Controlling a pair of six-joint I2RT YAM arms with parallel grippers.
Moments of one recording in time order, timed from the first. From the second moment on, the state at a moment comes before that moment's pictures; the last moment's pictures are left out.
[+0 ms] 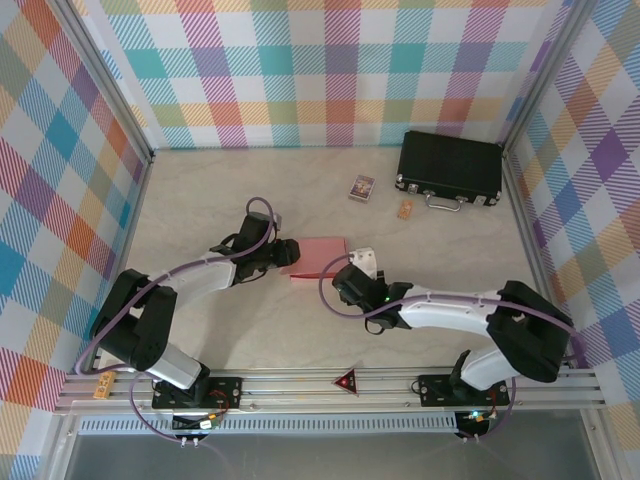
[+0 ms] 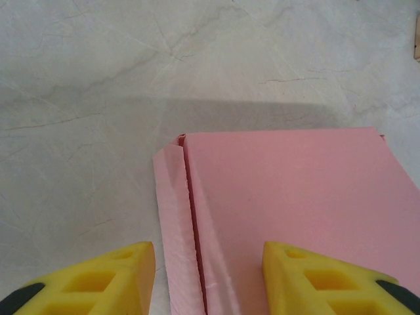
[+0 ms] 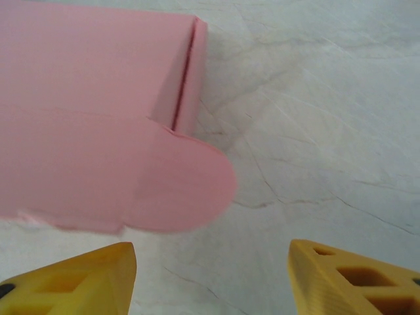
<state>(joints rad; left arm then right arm) -0.48 1.53 0.80 -0.09 0.11 -0.56 1.02 1.42 0.68 -0.20 0.56 0.65</state>
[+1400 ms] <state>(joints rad) -0.48 1.56 0.80 -0.08 0.15 -0.55 0.67 1.62 0.95 -0.27 -0.06 0.48</state>
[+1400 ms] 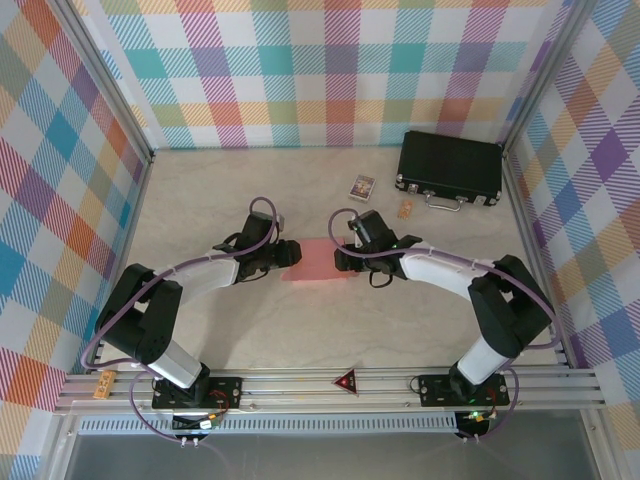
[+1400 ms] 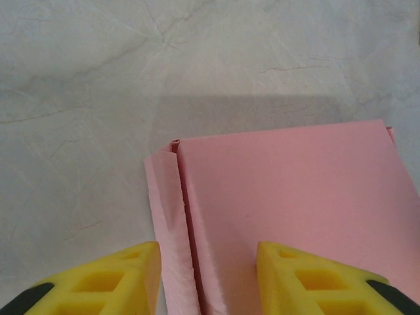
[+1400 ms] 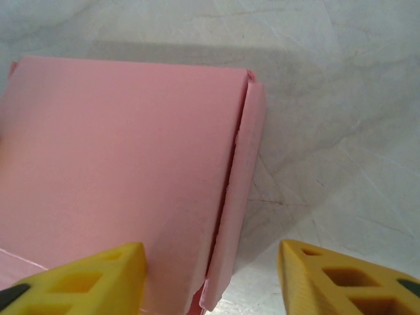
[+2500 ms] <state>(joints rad) -0.48 1.50 0.67 0.00 0.12 -0.68 0.65 1.84 1.15 -0.30 -0.14 0.39</state>
